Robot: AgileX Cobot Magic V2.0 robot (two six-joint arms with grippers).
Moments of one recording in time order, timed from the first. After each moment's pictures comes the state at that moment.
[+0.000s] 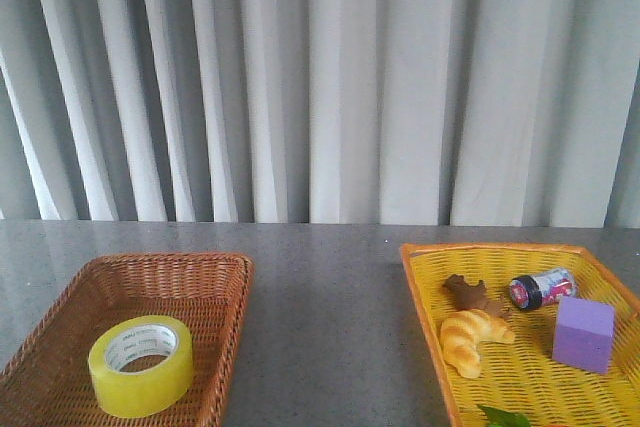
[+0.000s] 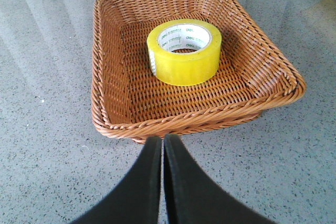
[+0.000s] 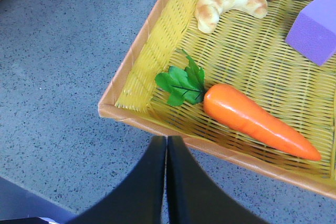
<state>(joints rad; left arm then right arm) -0.16 0.43 -0.53 0.08 0.65 -0.08 0.31 0.82 -0.85 -0.02 0.87 -0.02</state>
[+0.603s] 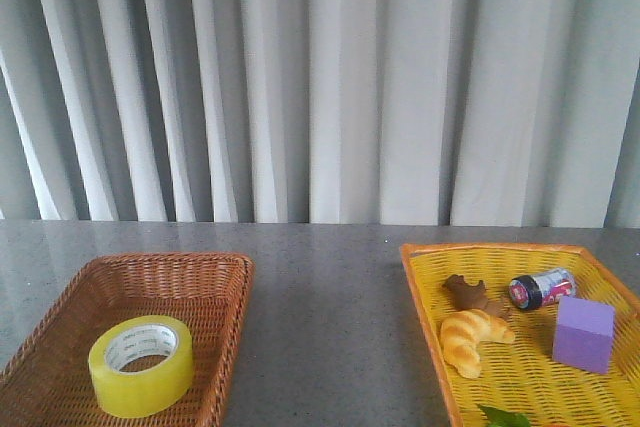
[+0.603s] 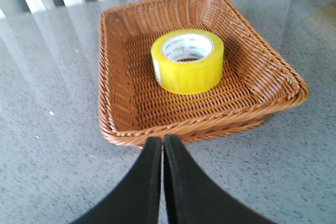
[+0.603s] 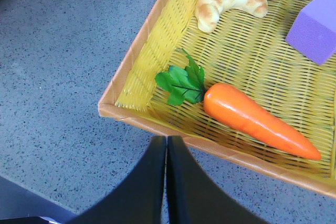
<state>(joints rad) -0.14 0.34 -0.48 0.08 0.60 -0.03 0.31 0.82 -0.85 -0.02 0.87 -0.02</state>
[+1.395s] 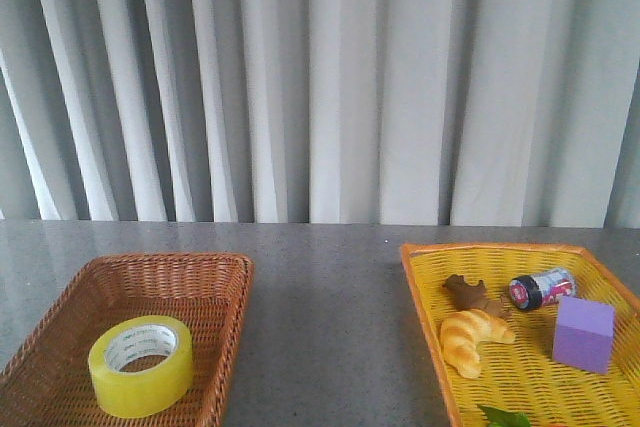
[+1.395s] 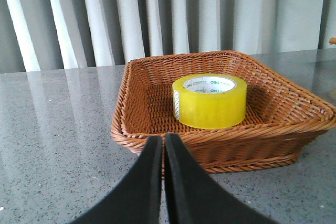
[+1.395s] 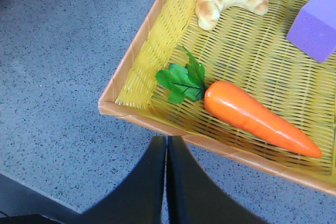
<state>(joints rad) -0.03 -0.01 0.02 0.00 0.10 -0.01 0.31 0.82 -0.85 -0.02 0.88 -0.02</state>
